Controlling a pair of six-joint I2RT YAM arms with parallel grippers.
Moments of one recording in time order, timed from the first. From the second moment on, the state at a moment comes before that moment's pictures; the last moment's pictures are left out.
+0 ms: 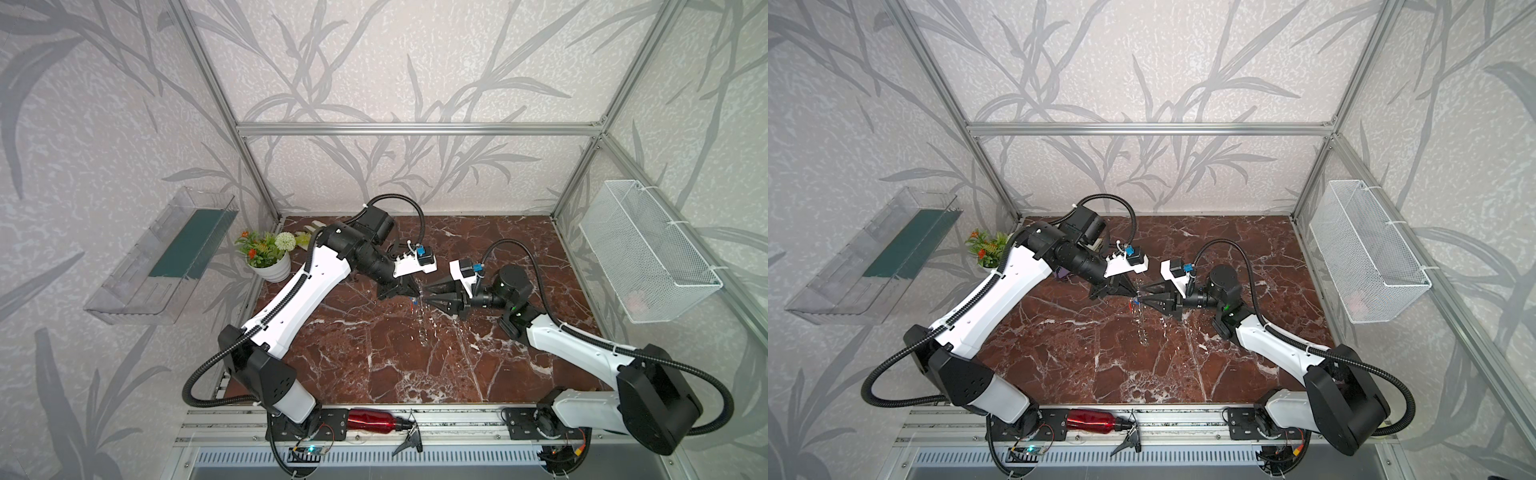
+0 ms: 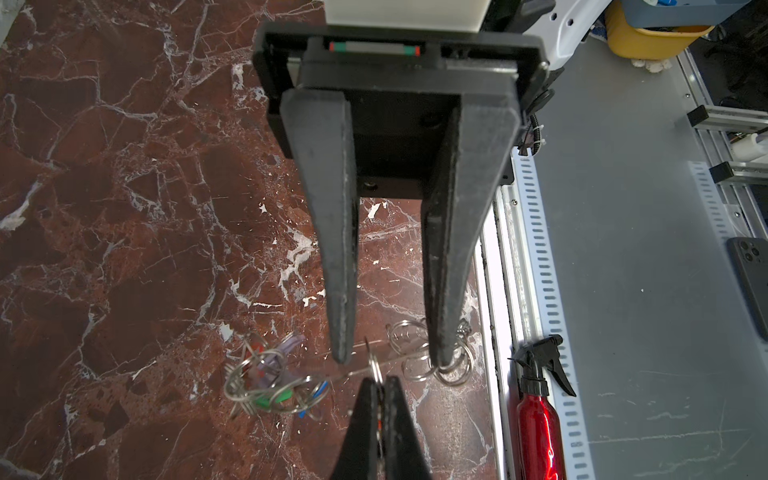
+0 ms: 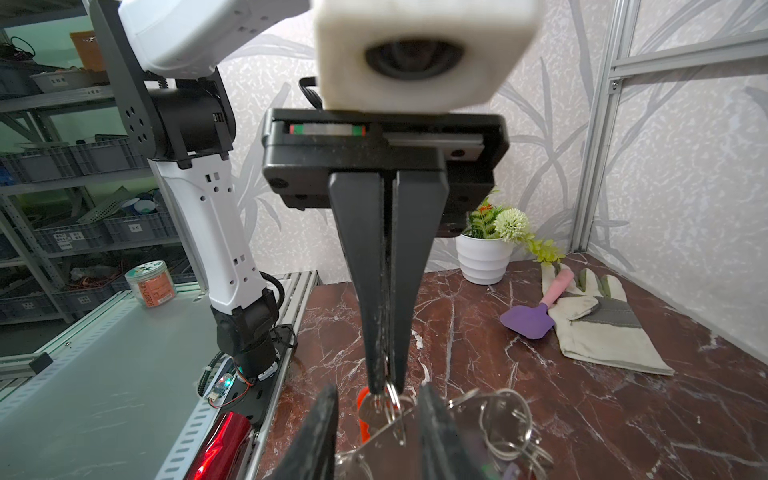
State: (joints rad) left arm -0.56 1.59 1.74 -1.32 0.71 0.84; right arm 0.58 1.30 0.67 0.71 -0.95 0.15
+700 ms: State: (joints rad) left arm -0.57 1.63 1.81 -1.39 0.69 0.85; right arm 0.58 1.32 0.67 0.68 -0.95 0.12
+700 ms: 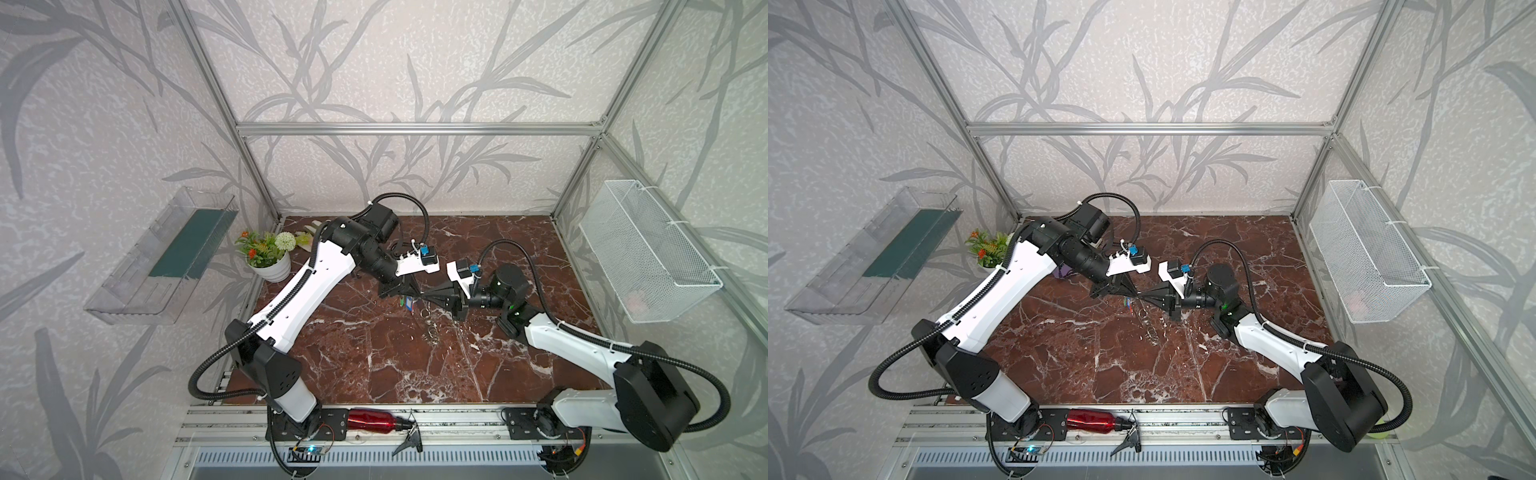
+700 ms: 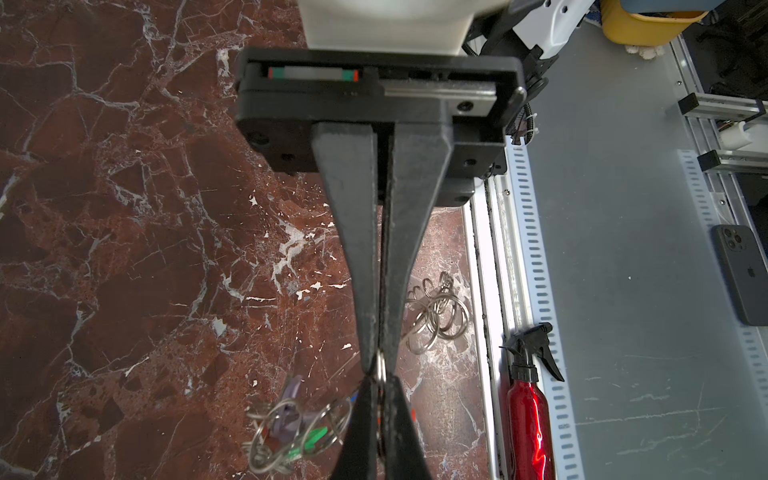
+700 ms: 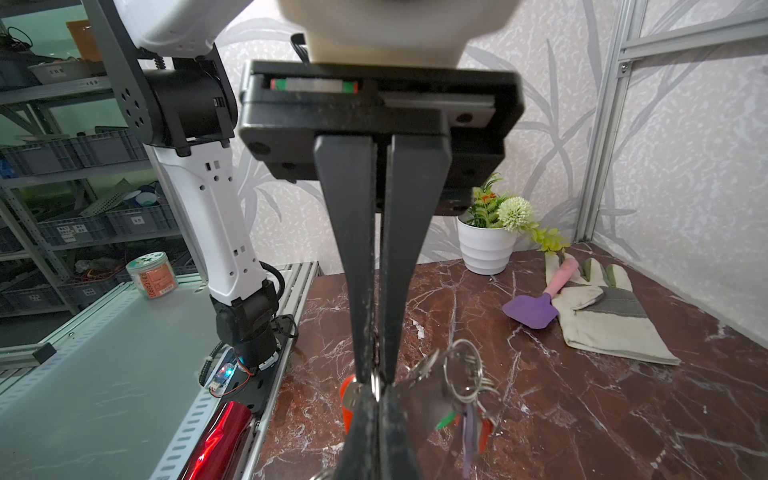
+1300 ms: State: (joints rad) left arm -0.35 1.08 1.02 -0.51 0.77 0.25; right arm 0.58 1.34 0.67 0.76 -0.93 0.19
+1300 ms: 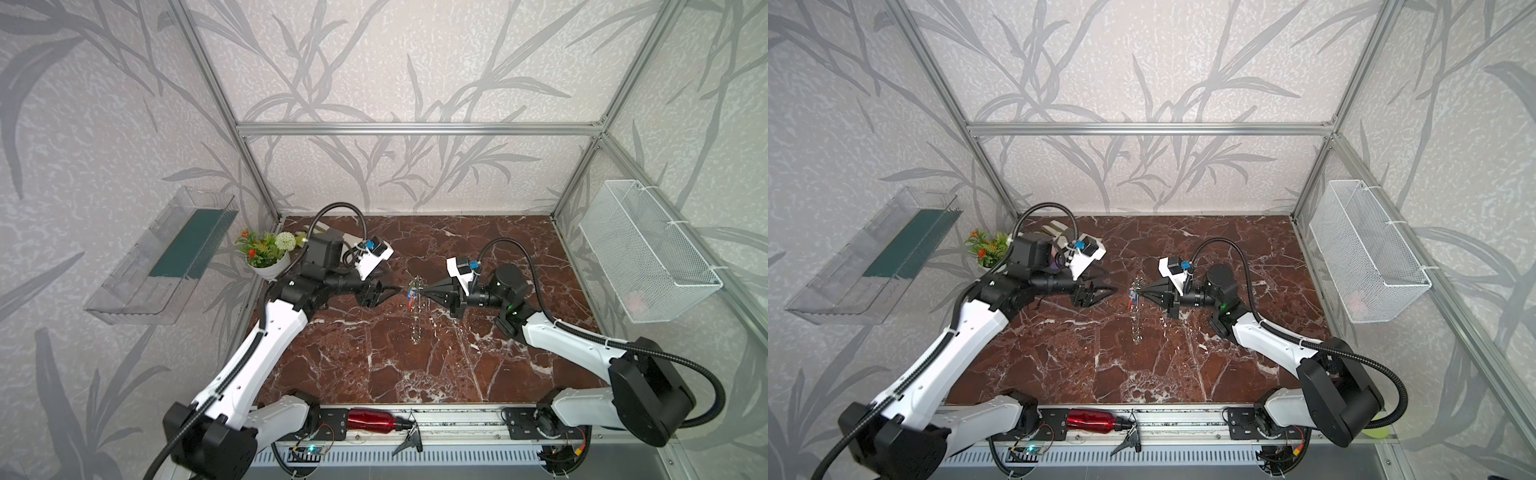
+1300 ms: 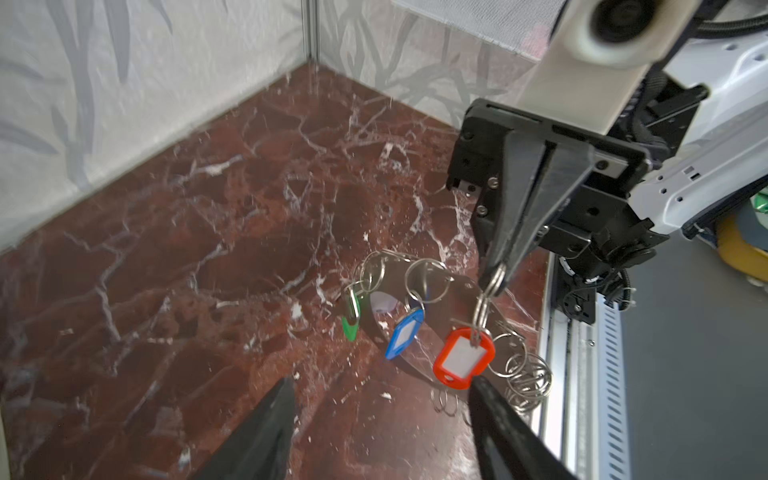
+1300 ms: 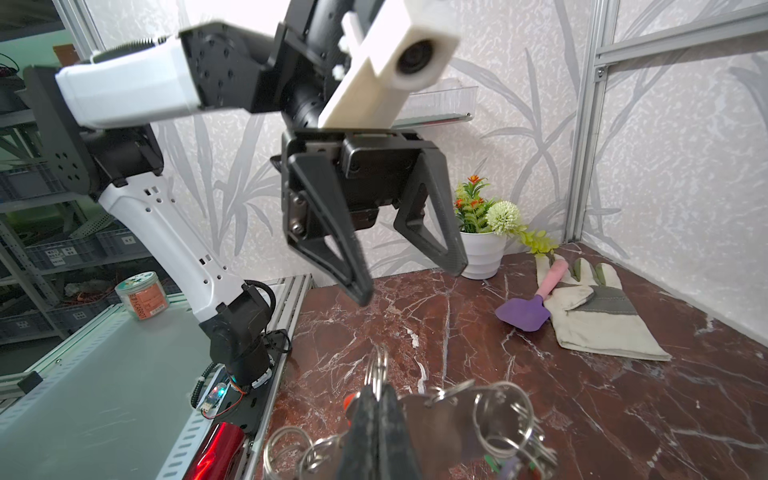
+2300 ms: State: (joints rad) left arm -0.36 1.14 0.87 -0.11 1.13 0.06; right arm 0.59 1.36 0.67 0.81 -0.95 0.26
